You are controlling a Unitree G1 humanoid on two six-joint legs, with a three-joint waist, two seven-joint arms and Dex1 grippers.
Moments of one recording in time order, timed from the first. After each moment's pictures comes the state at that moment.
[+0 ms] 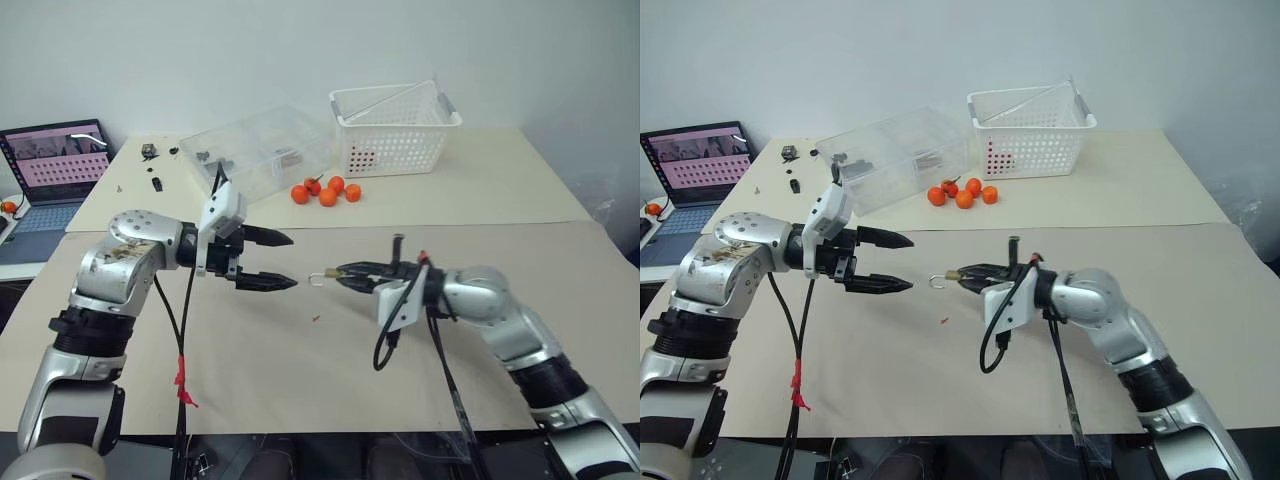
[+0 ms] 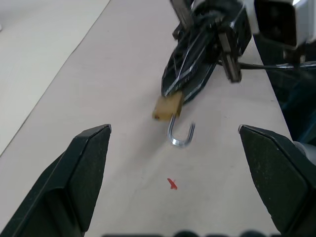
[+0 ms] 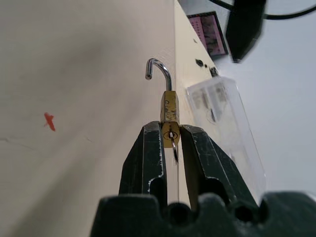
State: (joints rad) left arm -0.66 0.73 -0.09 -0.03 -0.47 0.59 -1.34; right arm -0.50 -0.59 0.36 0.02 -0.33 -0.53 0.74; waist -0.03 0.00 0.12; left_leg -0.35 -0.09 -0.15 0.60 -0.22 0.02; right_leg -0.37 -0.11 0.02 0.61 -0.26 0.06
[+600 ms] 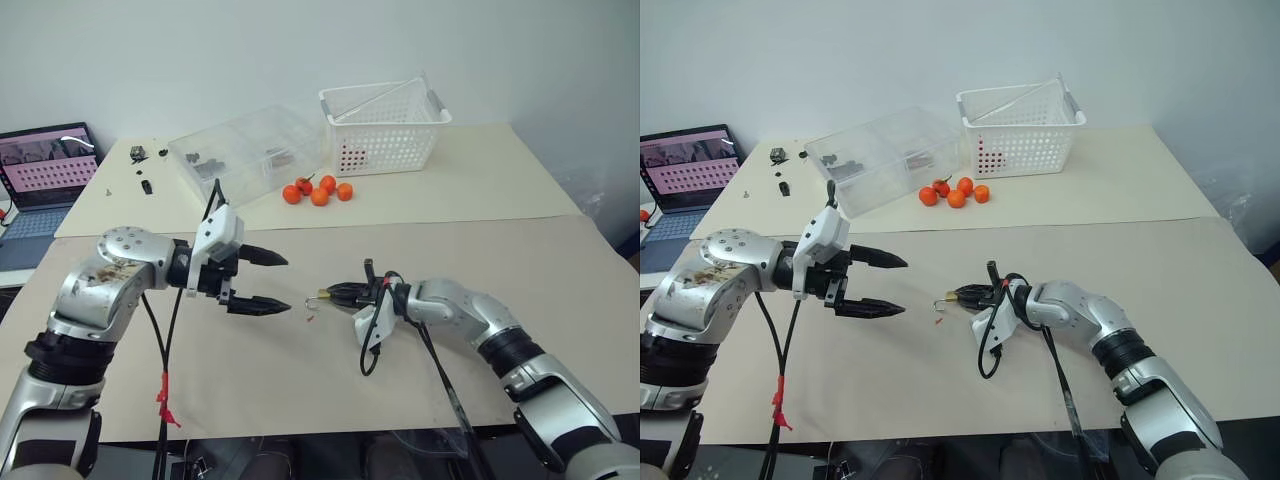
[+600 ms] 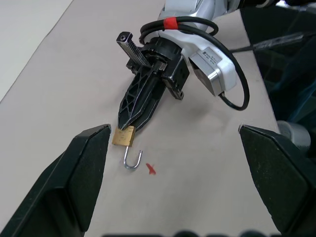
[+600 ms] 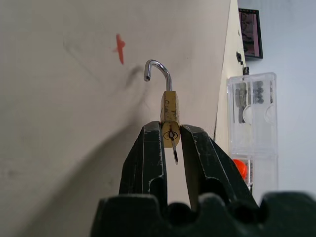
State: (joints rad) left arm -0.54 0.82 -0.09 -0.16 -0.46 0.56 -1.33; right arm -0.68 -0.54 0.51 0.55 -0.75 -0.86 0.34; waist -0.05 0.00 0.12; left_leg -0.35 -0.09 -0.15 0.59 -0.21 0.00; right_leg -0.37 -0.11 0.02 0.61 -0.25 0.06
